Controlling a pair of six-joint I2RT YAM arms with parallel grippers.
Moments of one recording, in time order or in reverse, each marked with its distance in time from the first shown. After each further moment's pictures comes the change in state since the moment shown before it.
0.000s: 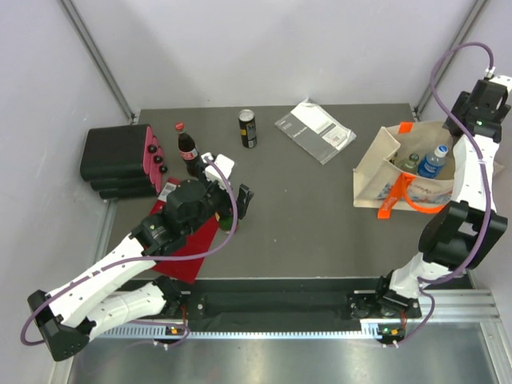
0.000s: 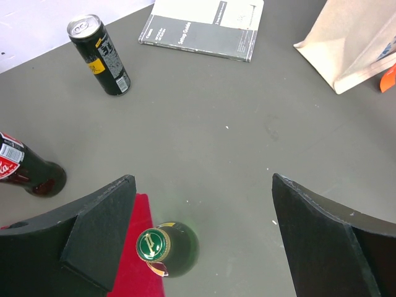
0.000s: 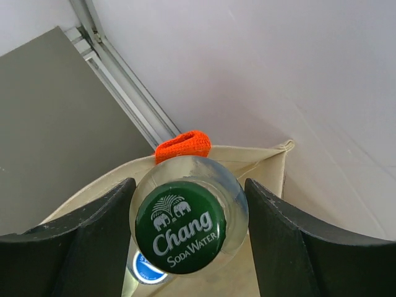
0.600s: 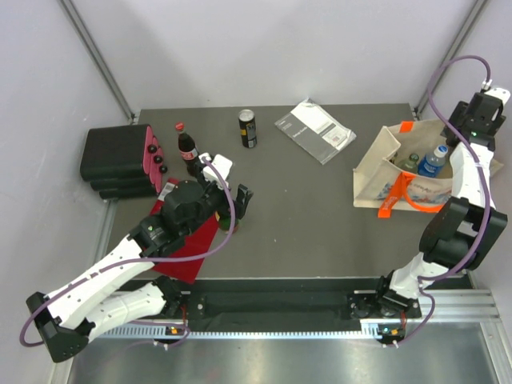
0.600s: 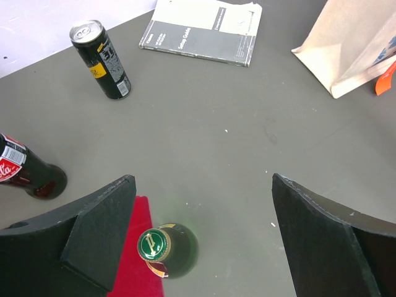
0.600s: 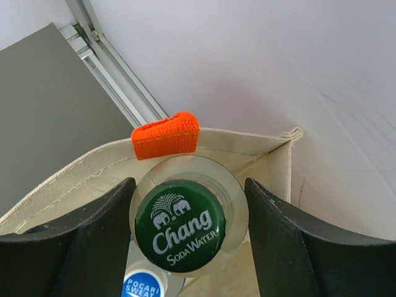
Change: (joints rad) left arm 0.000 -0.014 -0.001 0.004 0.001 0.000; right arm -0.031 0.000 -0.150 0.156 -0.039 0.008
